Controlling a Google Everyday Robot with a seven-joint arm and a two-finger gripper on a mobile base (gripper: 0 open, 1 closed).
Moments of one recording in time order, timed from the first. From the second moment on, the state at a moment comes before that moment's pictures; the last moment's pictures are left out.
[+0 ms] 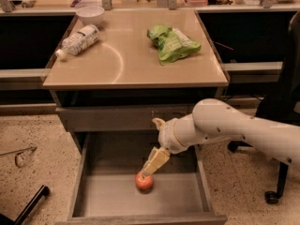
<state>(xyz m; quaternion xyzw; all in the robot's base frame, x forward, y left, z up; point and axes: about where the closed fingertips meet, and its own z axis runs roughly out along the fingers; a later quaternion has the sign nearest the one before) 0.506 0.000 0.656 -0.60 0.71 0.22 0.31</state>
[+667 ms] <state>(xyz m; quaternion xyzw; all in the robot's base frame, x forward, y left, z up) 0.513 0.039 0.492 -0.57 0.73 0.22 0.31</state>
